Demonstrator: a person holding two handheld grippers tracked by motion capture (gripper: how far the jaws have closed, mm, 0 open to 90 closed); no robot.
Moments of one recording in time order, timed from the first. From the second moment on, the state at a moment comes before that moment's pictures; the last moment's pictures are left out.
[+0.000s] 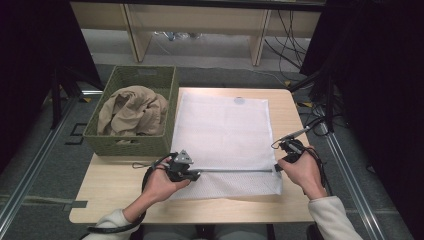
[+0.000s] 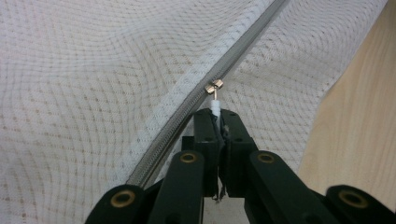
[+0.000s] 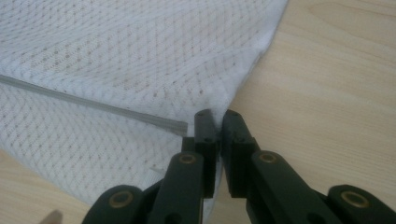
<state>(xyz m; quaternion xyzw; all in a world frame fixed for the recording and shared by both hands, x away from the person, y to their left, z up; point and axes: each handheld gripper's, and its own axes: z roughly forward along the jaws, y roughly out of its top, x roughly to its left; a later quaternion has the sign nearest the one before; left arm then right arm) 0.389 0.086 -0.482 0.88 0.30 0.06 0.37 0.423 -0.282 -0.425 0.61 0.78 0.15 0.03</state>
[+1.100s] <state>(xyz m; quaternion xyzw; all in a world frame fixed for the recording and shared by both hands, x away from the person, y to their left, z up) 0.387 0.117 -0.485 0.87 0.33 0.06 0.36 0.424 -0.283 -0.425 0.62 0.77 0.15 0.03</state>
